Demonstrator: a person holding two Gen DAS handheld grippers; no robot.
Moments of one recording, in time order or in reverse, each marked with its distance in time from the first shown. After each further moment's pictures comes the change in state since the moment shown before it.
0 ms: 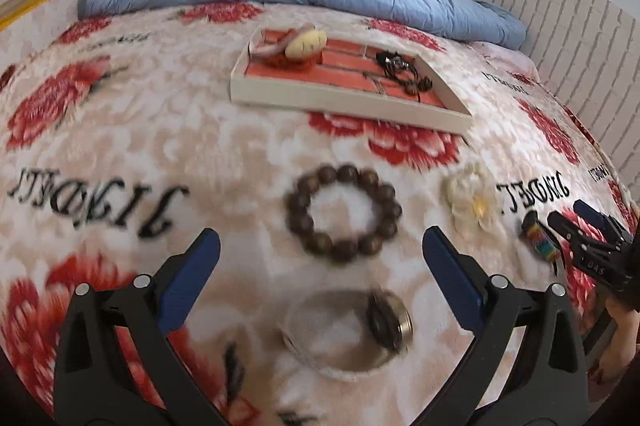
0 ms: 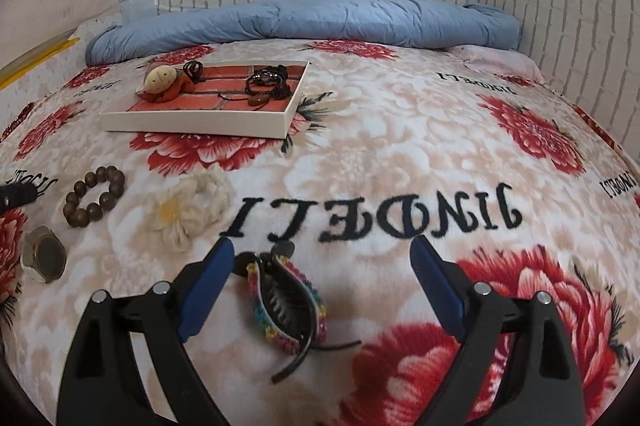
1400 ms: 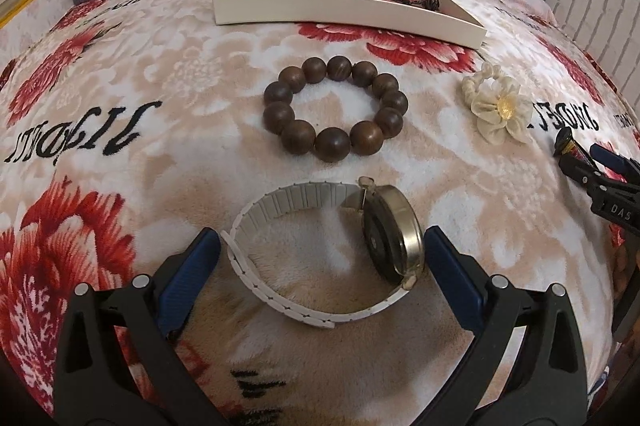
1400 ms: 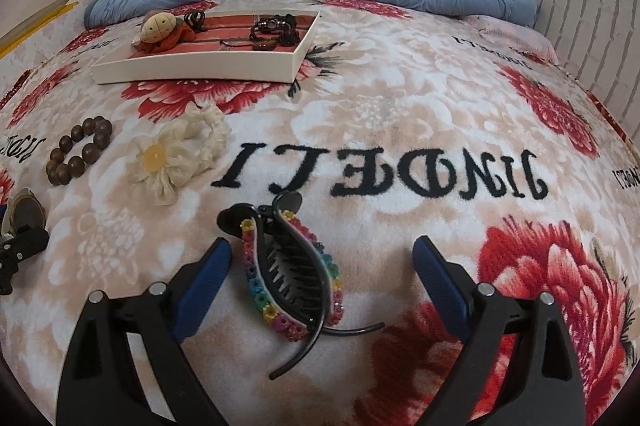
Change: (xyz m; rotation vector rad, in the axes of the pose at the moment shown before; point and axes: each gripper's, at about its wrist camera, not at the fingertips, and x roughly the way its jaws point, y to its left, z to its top) left arm 0.034 -0.022 -0.047 0.074 0.158 0.097; right arm 0.031 0.010 -0.015 -0.049 0.149 0.012
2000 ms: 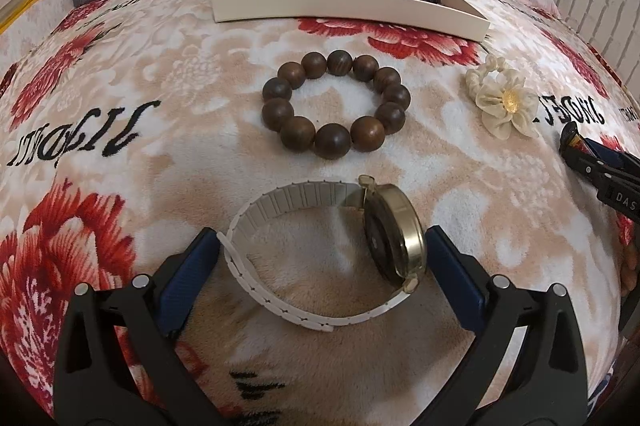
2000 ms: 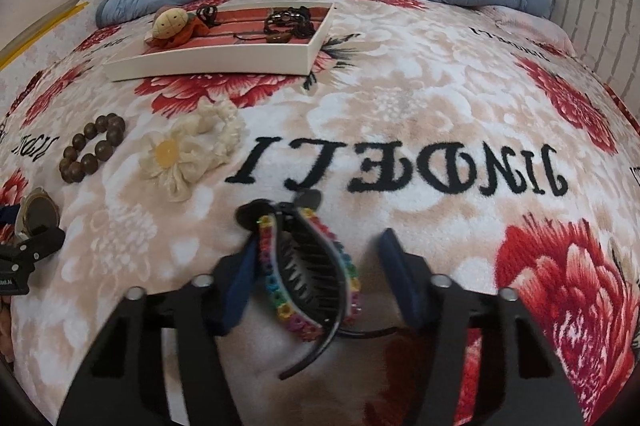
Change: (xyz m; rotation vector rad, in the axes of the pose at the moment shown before) left arm 0.004 -0.003 0.001 0.011 0.015 0.018; right arm 0.005 0.002 0.001 -0.009 0.026 0.070
